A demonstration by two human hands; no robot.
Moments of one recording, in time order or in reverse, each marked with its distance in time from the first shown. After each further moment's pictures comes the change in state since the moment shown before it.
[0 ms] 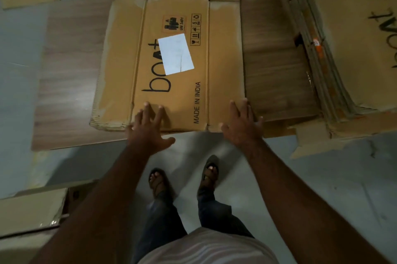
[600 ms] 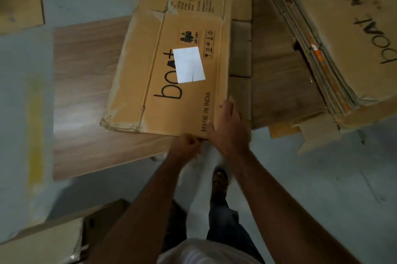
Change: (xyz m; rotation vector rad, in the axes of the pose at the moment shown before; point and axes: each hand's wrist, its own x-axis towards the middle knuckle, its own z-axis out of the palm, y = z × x) left_hand 0.006 0.002 -0.009 -0.823 -0.268 -0.041; right_hand -0.046 -0.151 -0.021 0.355 0.390 0.024
